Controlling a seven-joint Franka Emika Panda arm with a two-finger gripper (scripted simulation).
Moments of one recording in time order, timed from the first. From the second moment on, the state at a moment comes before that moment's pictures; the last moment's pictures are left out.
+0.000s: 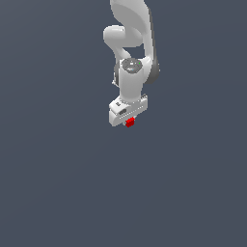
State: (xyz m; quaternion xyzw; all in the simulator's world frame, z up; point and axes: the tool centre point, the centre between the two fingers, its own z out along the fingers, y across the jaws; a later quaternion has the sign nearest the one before) arm -0.098 0.027 0.124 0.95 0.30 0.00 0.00
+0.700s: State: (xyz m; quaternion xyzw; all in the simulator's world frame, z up) arm -0.101 0.067 0.268 0.95 0.30 0.00 0.00
